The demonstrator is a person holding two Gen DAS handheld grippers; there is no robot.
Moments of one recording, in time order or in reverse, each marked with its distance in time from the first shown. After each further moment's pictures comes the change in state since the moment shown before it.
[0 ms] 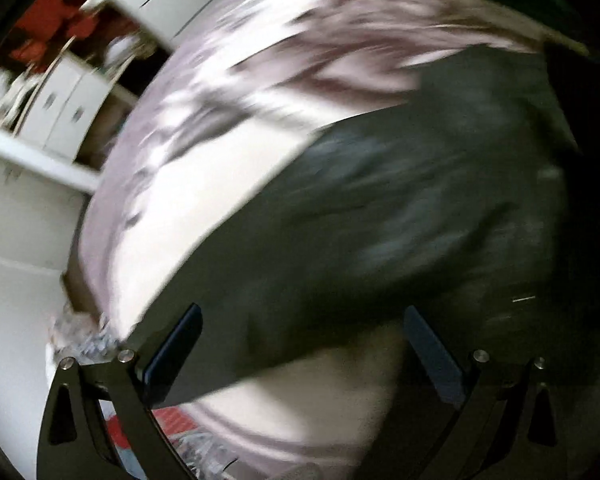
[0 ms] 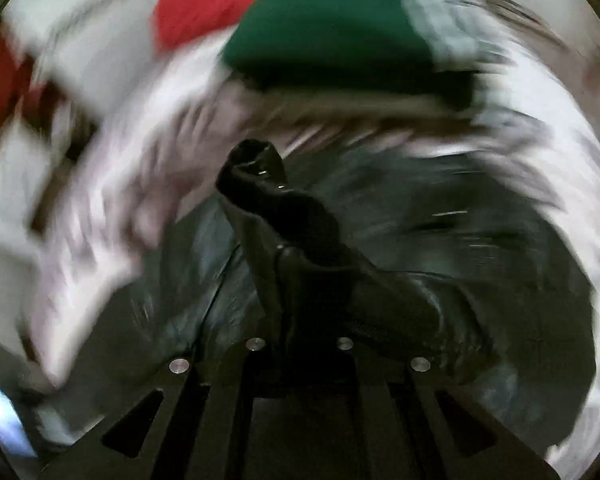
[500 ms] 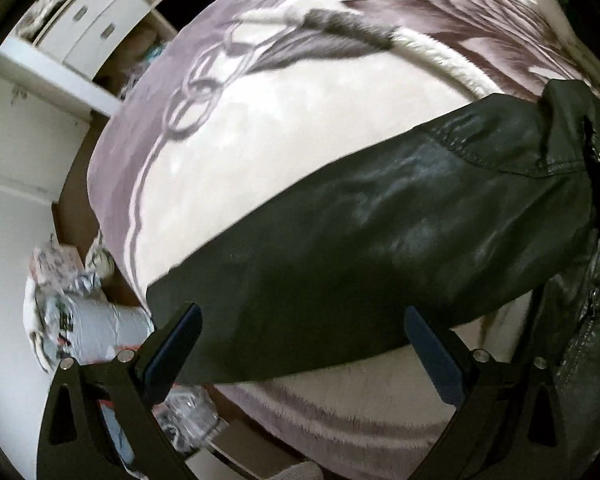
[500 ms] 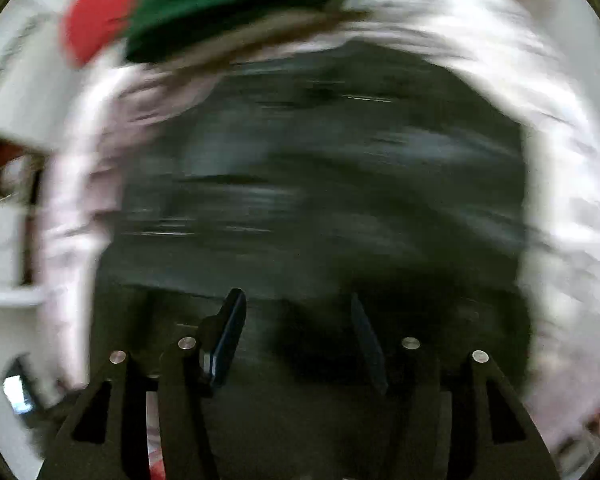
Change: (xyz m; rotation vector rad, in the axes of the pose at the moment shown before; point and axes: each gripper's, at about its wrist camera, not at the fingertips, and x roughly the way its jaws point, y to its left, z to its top) left arm 0.039 0.093 -0.033 -0.197 0.130 -0.068; right arm -0.088 -0.130 -0.131 0.539 0.197 -0.144
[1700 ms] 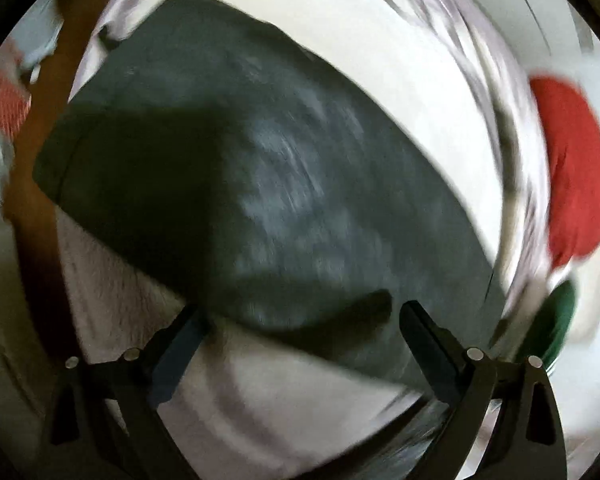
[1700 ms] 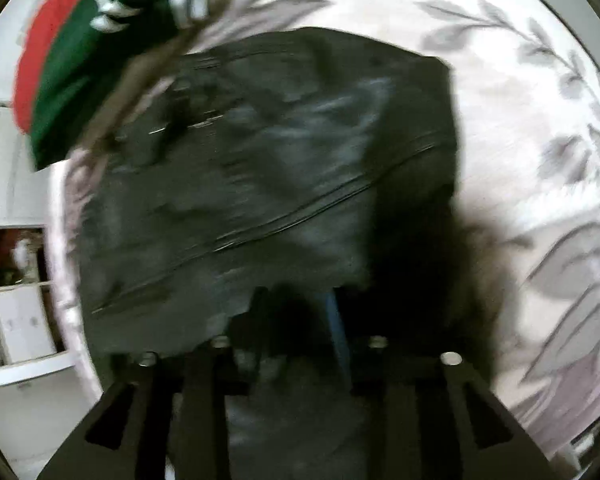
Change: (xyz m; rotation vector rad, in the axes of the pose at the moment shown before) left arm 0.117 0.119 -0.091 -1.056 0.150 -0.692; right arm 0.062 -0.032 0.018 0.189 0.066 0.292
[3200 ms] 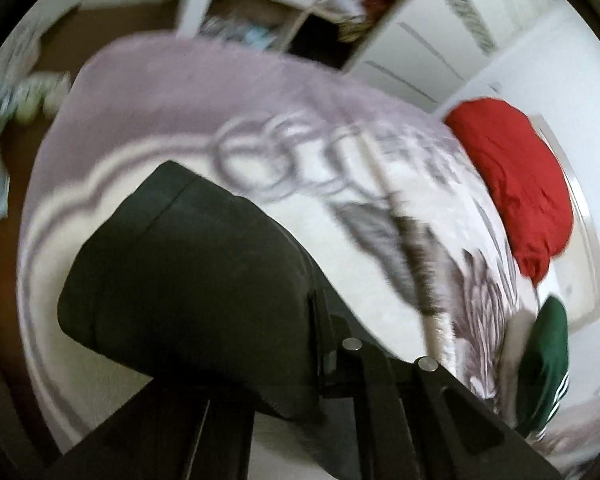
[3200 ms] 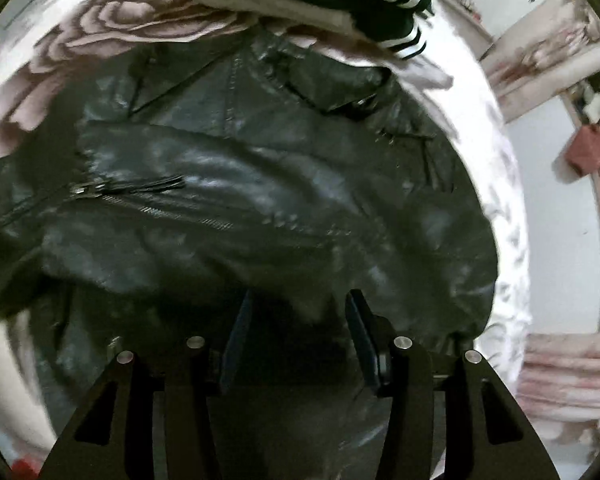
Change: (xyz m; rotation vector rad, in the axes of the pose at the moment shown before) left arm -0.027 -0.128 0.050 0.407 -0.398 -0.082; right arm 0.037 0.196 -0.083 -0.536 -0.133 -0.681
